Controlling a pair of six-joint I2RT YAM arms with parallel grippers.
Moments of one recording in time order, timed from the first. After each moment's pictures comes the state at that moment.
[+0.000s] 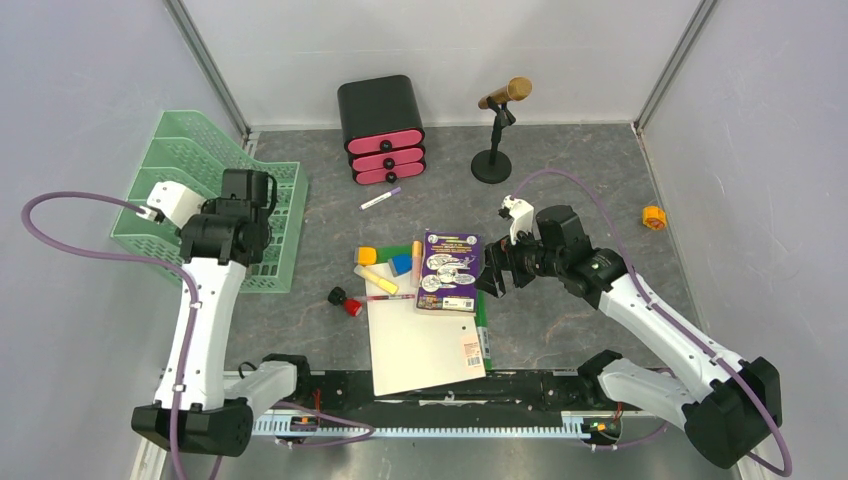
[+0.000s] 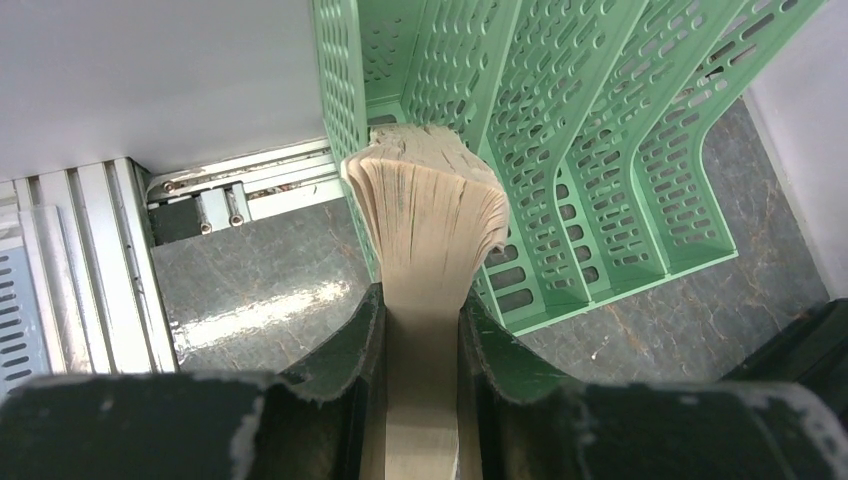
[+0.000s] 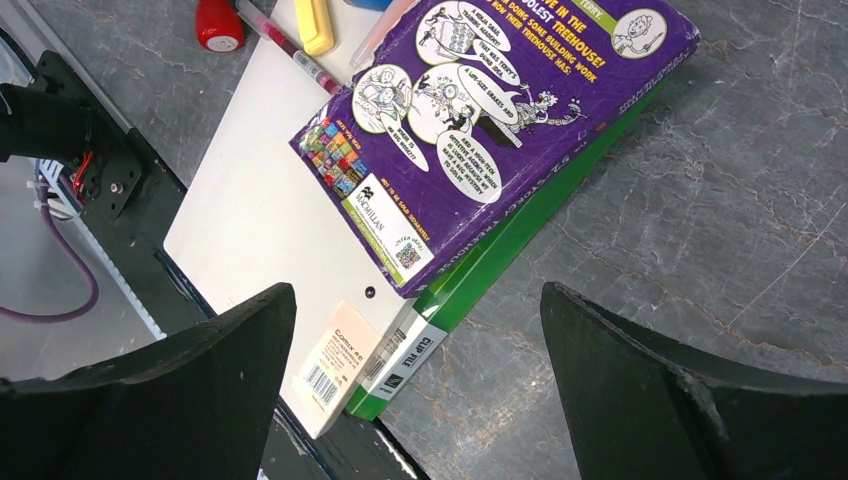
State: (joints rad) left arm -0.07 1.06 1.32 -1.26 -0.99 -1.16; right arm 0.53 1.03 0.79 -0.46 -0.41 0.15
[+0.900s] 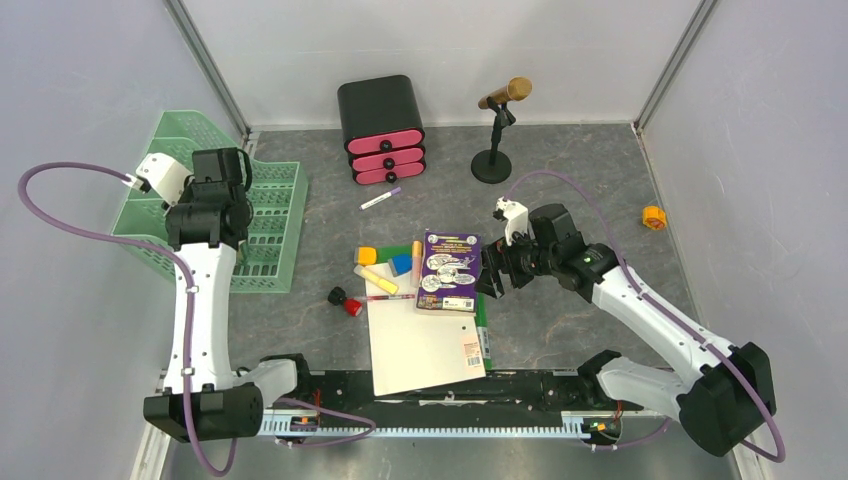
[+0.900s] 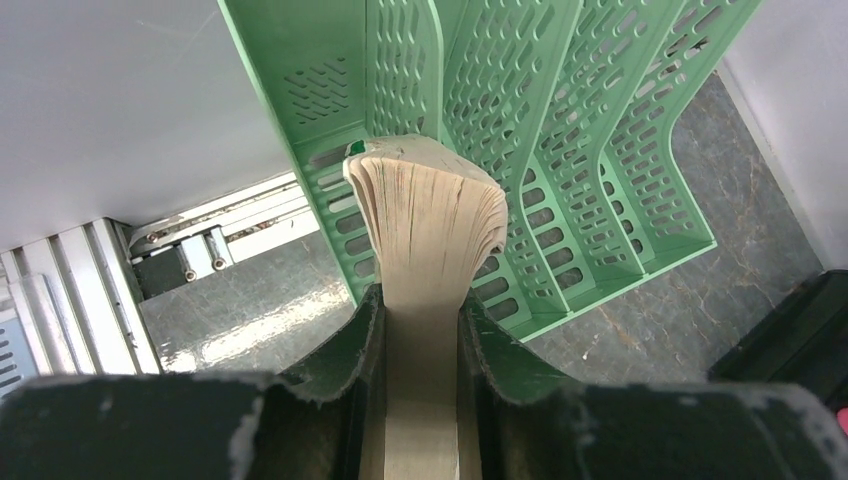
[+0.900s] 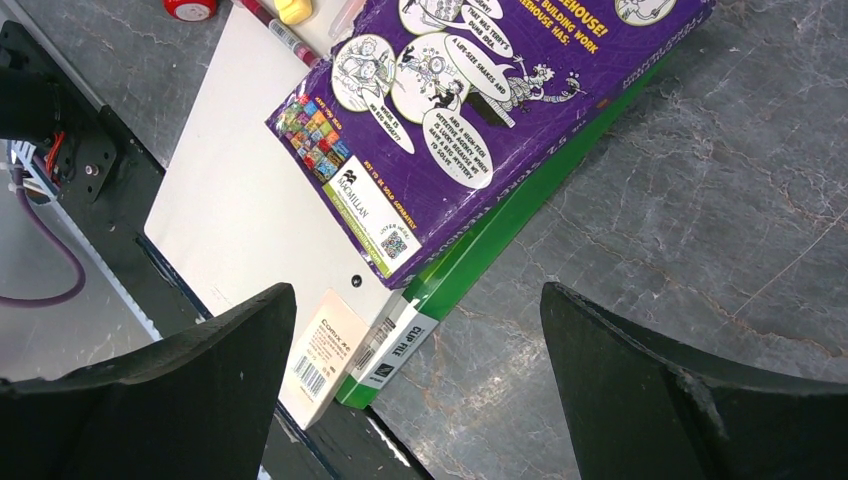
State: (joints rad) left arm 0.09 1.13 1.40 -1.04 -0.81 -0.82; right arm 0.53 1.09 0.80 -0.49 -0.41 0.13
